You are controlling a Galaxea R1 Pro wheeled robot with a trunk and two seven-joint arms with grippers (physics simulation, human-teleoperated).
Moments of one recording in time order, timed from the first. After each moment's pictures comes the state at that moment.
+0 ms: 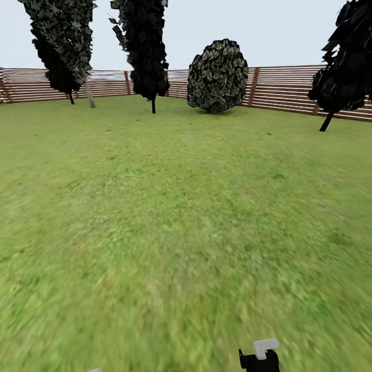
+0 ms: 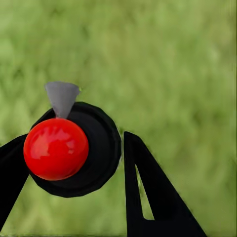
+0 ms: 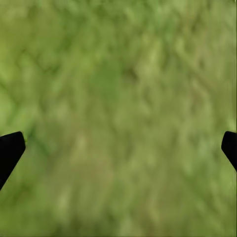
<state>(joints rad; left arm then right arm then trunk) -0.31 0.11 -0.18 -0.11 0.42 -0.38 0.06 -0.46 -0.01 0.39 -0.03 -0.25 -0.39 -0.11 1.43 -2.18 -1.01</state>
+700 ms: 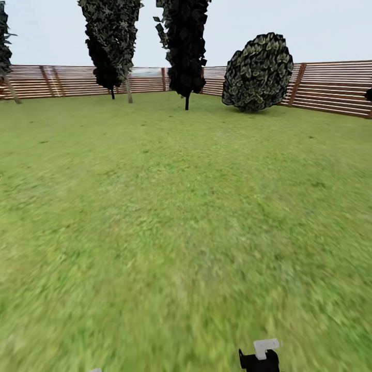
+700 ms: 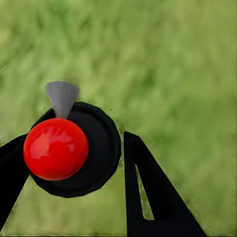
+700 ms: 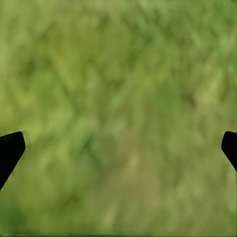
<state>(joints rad) -0.31 0.11 -0.18 -0.11 0.43 -0.38 0.07 -0.46 -0.01 0.39 -0.03 -0.25 -0.39 -0.11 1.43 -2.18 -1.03</state>
